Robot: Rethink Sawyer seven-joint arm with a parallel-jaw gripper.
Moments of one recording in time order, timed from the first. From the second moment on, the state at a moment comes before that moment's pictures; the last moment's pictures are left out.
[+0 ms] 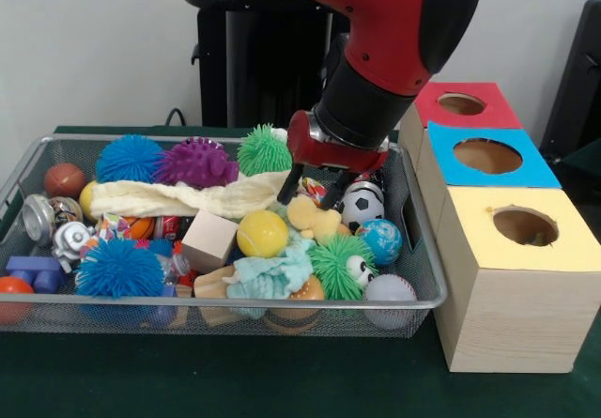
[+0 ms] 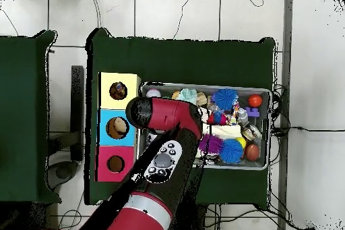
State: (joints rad) arm 0.17 -0.31 -0.50 1.38 0.16 0.68 1.33
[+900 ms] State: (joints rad) arm 0.20 -0.34 -0.50 1.48 0.16 0.72 1.33
